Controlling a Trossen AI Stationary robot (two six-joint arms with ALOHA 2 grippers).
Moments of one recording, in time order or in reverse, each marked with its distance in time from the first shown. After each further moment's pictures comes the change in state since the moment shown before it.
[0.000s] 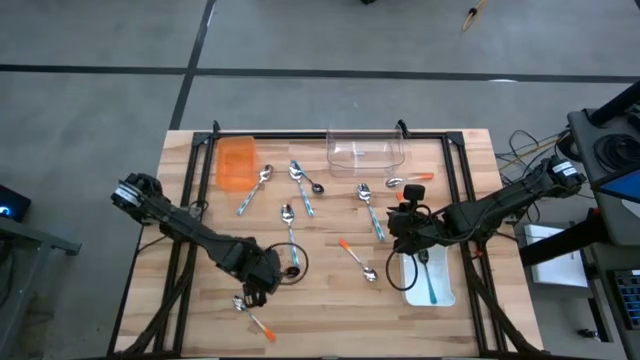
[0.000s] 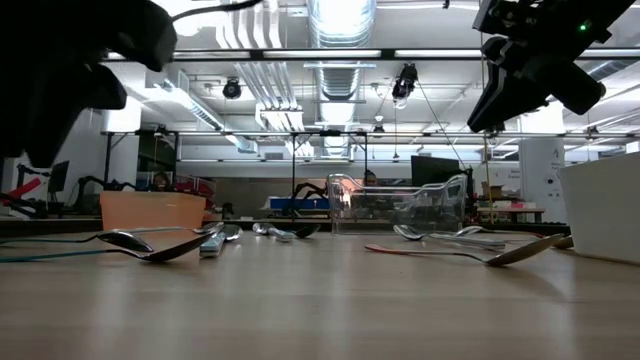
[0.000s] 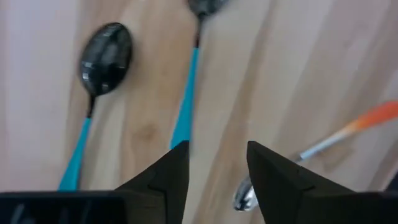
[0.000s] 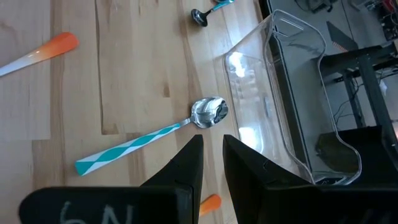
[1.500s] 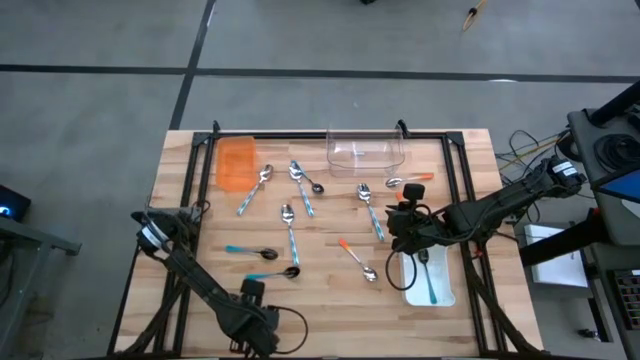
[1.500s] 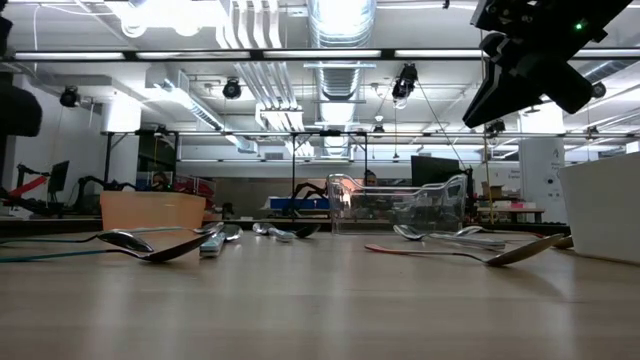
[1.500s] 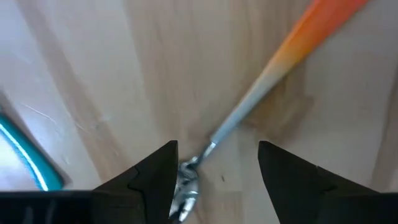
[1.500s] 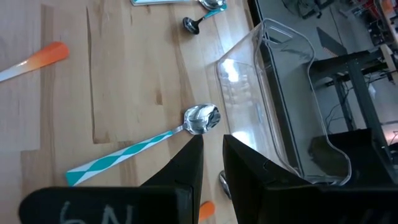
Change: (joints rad) left arm -0.281 0.391 0.251 -0.028 0.001 0.141; right arm 0.000 0.000 0.000 0.027 0.033 -0.022
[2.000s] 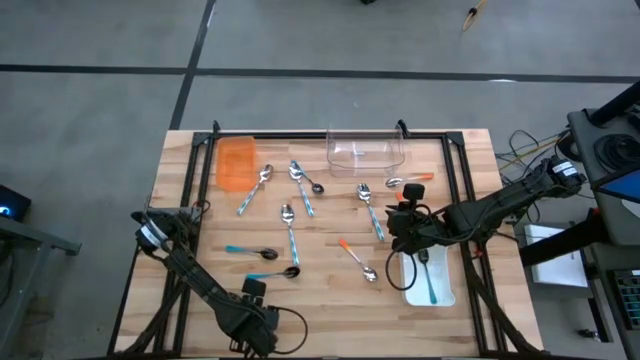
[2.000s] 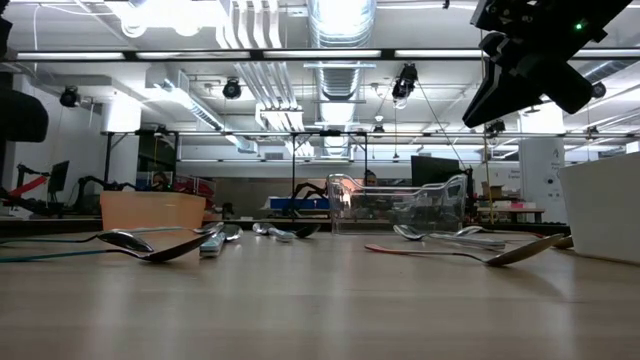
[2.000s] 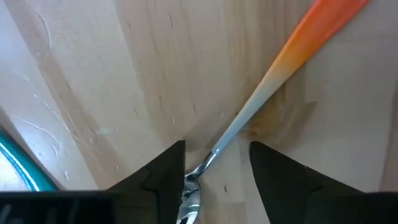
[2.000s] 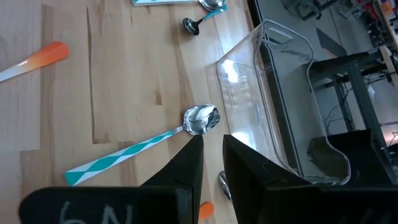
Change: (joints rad) left arm 0.003 -0.005 -0.036 0.060 -0.017 0.028; right arm 0.000 0.000 0.000 0.002 0.001 -0.005
